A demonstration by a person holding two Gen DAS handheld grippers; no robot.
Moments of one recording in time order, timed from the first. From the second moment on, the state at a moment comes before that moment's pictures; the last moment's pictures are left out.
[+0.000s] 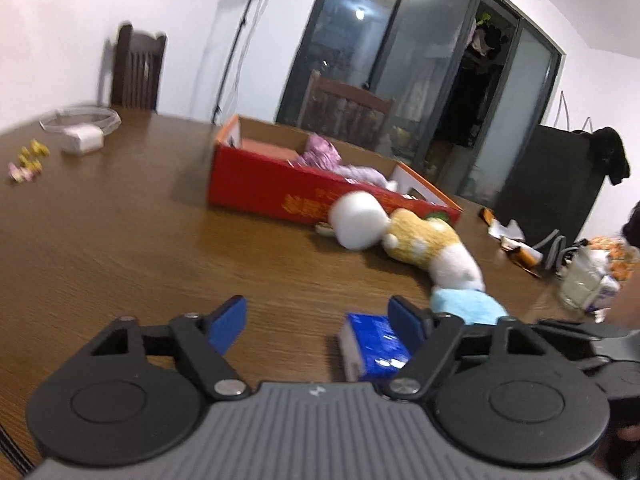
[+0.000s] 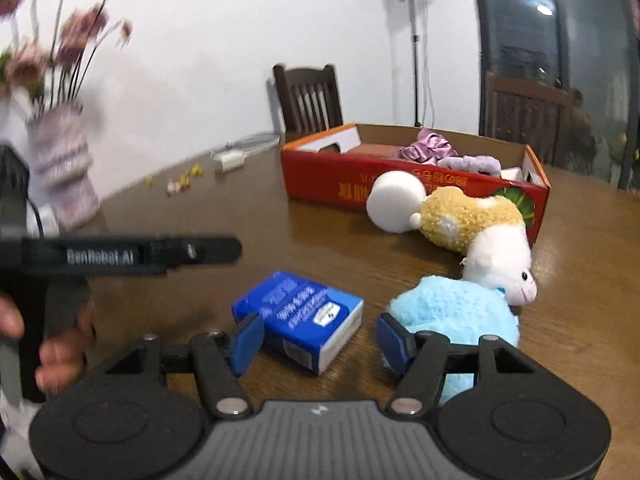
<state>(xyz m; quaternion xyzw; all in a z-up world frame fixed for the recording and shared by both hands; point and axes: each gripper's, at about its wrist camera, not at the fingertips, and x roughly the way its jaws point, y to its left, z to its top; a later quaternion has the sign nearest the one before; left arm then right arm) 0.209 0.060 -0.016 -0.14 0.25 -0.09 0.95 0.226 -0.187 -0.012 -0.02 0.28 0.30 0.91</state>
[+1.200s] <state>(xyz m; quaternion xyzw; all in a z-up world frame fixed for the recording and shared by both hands) 0.311 0.062 0.034 -0.15 0.22 -0.16 0.95 0.325 -0.179 0.018 0.10 0.24 0.30 0.92</state>
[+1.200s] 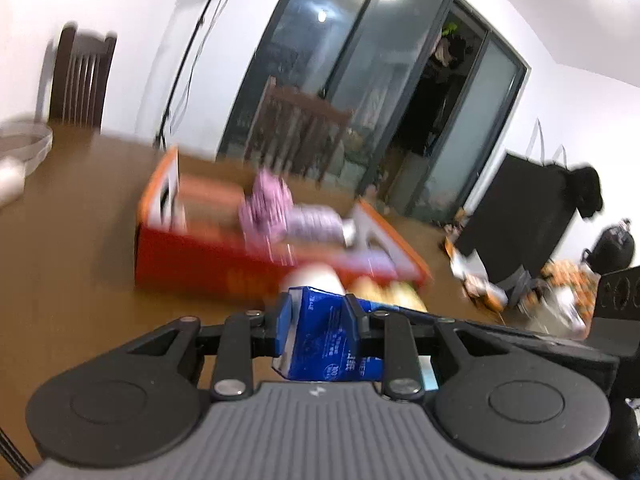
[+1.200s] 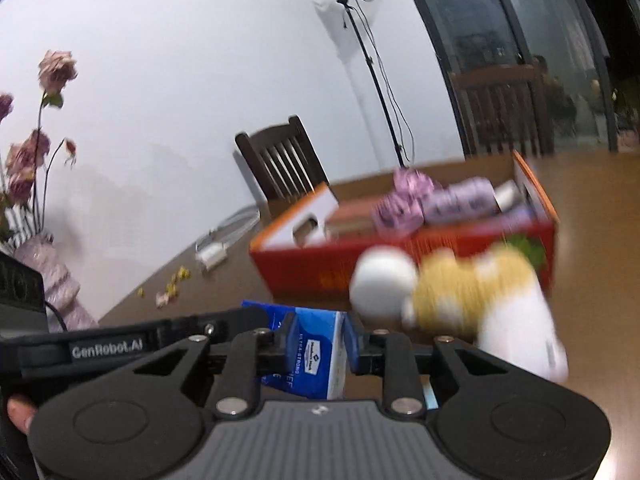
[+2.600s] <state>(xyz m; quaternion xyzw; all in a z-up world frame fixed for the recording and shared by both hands) 0.406 0.036 0.148 -0.07 0.22 -0.15 0.96 0.427 -0.259 0.143 0.00 0.17 0.17 0.97</state>
